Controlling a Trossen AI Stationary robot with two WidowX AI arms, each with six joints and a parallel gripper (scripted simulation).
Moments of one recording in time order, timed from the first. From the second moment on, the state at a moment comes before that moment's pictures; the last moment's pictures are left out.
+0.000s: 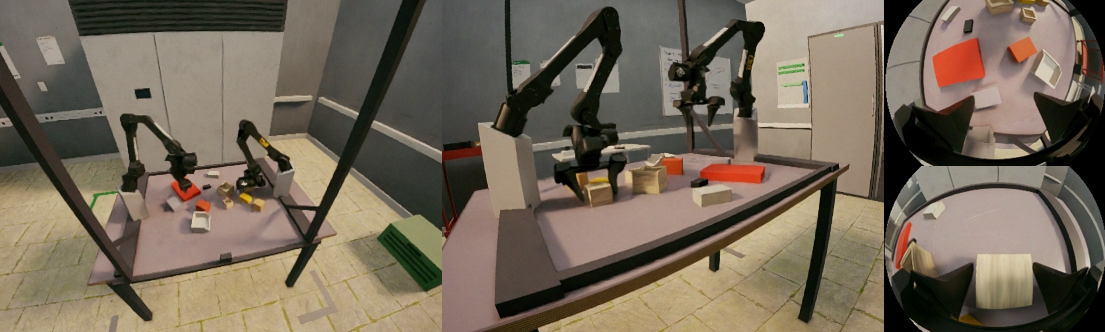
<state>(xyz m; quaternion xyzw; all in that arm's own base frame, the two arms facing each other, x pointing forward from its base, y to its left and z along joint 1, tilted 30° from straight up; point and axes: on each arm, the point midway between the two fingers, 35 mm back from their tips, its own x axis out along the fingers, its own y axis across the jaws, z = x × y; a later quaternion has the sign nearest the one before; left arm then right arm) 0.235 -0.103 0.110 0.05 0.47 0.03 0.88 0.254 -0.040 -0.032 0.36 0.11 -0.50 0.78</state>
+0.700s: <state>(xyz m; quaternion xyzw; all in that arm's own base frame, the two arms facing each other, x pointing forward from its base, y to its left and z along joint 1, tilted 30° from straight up) 0.235 -0.103 0.110 0.05 0.47 0.03 0.88 0.261 -0.041 -0.039 0.36 0.11 -0.50 0.78</state>
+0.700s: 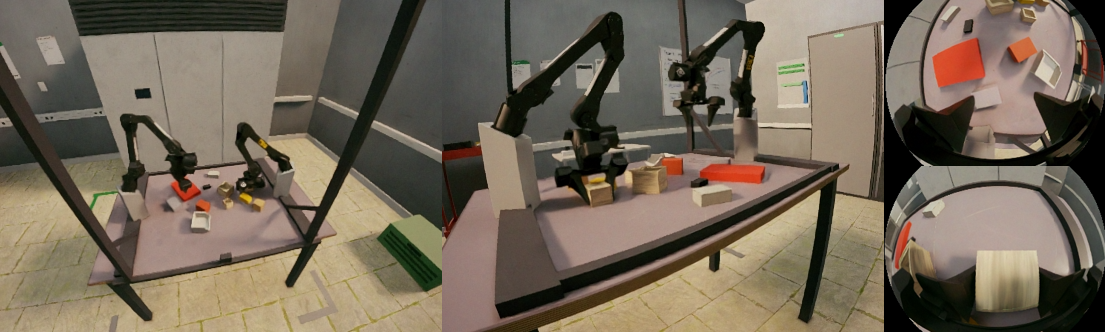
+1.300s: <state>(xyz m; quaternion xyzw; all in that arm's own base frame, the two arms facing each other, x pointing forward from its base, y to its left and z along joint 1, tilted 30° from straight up) 0.235 -0.103 0.110 0.05 0.47 0.03 0.88 0.261 -0.041 -0.039 0.36 0.11 -0.50 0.78</state>
